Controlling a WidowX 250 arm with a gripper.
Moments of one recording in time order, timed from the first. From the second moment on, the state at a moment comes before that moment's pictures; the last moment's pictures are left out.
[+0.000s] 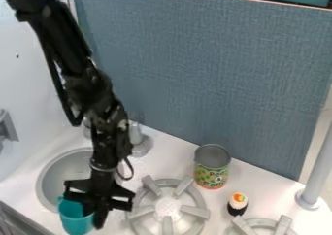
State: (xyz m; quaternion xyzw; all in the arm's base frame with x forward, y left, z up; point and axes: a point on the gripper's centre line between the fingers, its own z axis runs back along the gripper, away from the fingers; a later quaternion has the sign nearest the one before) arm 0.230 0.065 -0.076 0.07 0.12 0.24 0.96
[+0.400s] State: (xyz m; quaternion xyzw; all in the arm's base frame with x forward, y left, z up) arm 0.252 0.054 -0.097 0.05 0.08 0.20 0.98
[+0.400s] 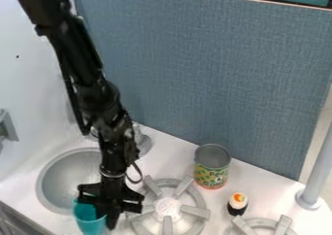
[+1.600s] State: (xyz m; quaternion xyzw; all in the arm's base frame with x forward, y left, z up) arm 0.266 0.045 -0.067 0.03 0.05 0.22 0.97
